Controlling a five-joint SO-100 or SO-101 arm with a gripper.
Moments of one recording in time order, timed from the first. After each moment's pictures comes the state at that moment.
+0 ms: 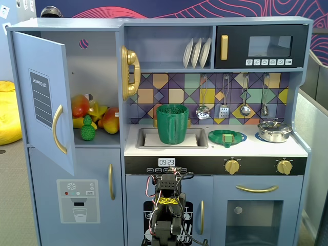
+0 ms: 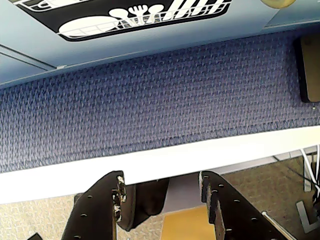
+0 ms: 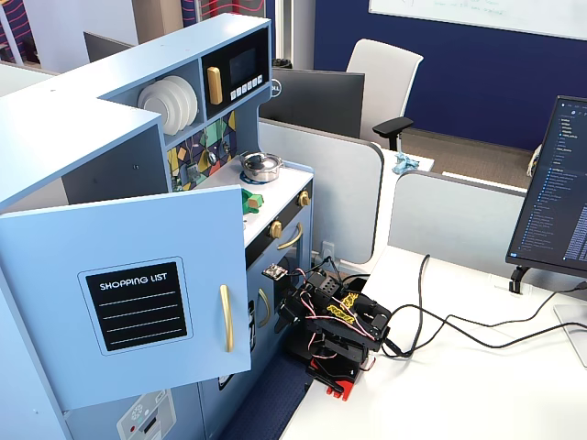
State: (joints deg) arm 4.1 182.5 171.2 78.0 -89.1
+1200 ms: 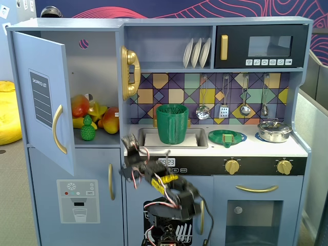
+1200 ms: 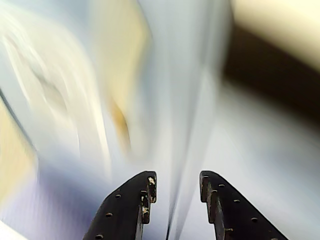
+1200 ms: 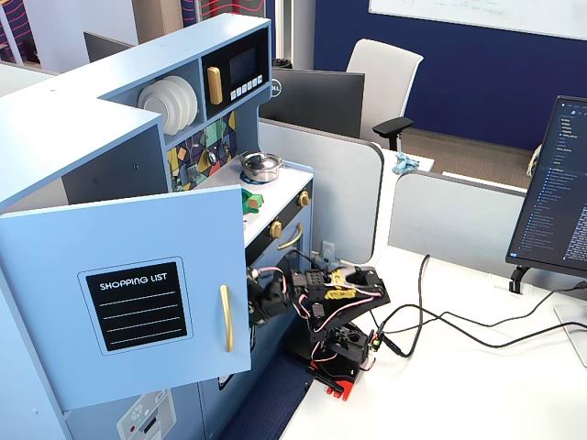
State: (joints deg) arm -35.2 152.6 150.9 21.6 -100.2
